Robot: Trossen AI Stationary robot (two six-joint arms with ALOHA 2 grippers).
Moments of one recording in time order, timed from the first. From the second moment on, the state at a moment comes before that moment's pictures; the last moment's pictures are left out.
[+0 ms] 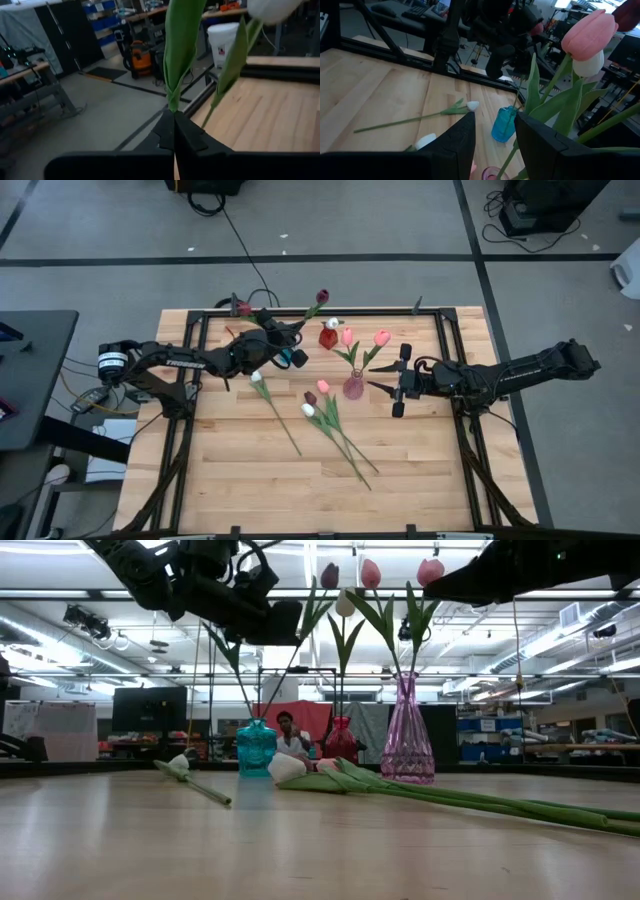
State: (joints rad) left arm 0.25 1.42 0.73 0.59 -0.53 0.17; right arm 0.11 0.88 0.44 0.32 0.32 -0.30
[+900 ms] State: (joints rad) left arm 0.15 1.39 0.73 0.27 -0.85 -0.06; right arm 0.11 0.88 0.44 0.32 0.32 -0.29
